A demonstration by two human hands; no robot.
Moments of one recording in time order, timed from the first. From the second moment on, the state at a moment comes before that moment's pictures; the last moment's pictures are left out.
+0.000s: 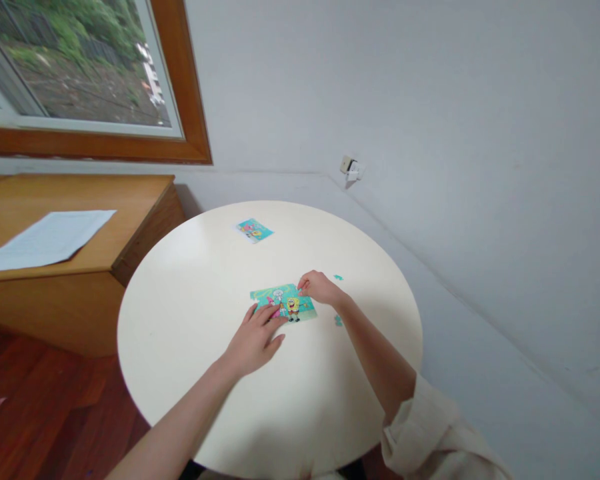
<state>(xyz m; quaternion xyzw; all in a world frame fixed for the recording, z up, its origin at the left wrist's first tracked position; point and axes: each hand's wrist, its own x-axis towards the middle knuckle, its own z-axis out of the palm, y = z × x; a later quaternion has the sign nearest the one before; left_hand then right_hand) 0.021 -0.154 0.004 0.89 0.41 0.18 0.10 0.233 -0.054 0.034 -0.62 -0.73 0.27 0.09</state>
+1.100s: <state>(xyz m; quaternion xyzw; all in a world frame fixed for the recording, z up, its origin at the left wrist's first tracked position) 0.025 -0.155 0.005 0.89 0.42 0.19 0.06 0.228 -0.050 0.045 -0.62 -0.71 0.33 0.07</state>
